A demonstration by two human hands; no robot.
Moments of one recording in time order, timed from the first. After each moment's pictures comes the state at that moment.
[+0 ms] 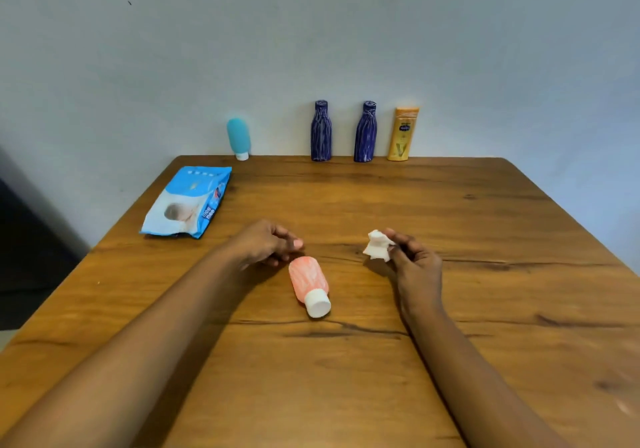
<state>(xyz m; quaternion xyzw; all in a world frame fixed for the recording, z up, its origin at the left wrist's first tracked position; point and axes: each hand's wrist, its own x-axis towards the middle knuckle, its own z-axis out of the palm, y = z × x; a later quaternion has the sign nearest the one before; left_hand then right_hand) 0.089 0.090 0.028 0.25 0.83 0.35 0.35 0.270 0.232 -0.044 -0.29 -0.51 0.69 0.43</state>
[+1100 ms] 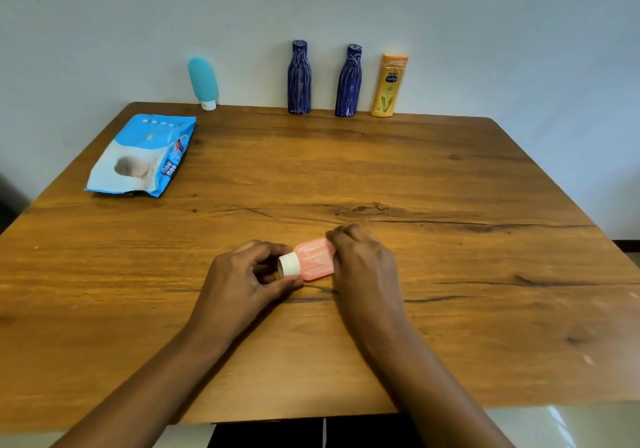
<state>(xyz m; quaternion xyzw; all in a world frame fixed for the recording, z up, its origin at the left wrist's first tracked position) 0.183 0.034 -0.026 0.42 0.82 0.39 0.05 0.293 0.160 -0.019 -0.25 -0.93 0.13 0.25</state>
